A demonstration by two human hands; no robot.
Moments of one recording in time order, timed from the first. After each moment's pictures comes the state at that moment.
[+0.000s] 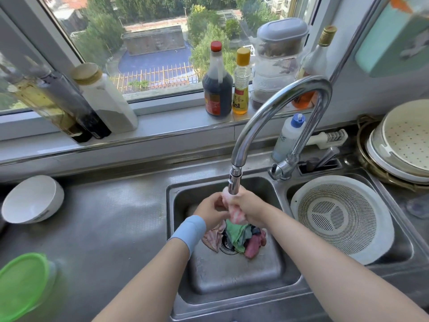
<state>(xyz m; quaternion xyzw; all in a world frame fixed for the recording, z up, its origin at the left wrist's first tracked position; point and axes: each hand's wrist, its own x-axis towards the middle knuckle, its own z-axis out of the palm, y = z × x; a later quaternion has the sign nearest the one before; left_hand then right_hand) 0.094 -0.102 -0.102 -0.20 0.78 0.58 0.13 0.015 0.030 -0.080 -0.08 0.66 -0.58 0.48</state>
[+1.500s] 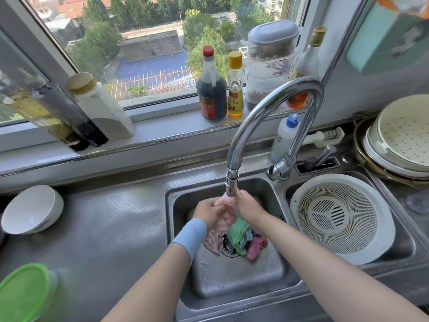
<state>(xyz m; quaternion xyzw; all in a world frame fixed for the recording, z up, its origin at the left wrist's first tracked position) 0.090 -0.094 -0.090 -0.33 0.68 0.65 0.12 0.021 0.030 -0.100 -0.01 0.76 -0.55 0.35</state>
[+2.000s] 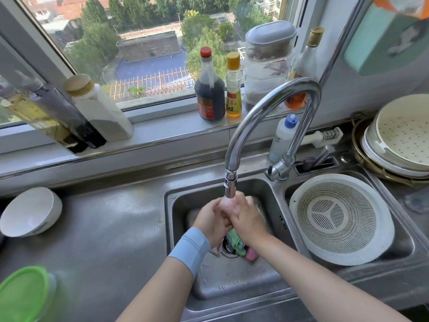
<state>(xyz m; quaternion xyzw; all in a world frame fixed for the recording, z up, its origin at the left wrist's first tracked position) 0.093 -0.074 -0.084 -0.34 0.35 0.87 0.13 0.051 0.046 -0.121 -0.20 0.89 -0.38 0.16</state>
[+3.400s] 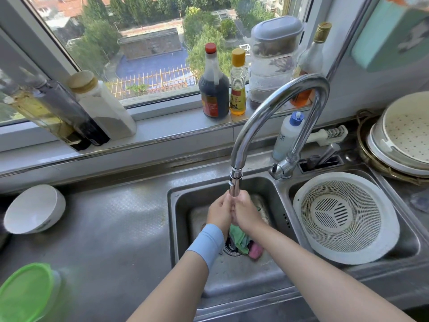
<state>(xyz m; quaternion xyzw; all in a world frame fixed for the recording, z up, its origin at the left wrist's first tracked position) 0.086 -0.055 -0.086 -0.37 0.56 0.74 0.00 0.039 0.017 -0.123 0.03 0.72 -0.61 0.34</state>
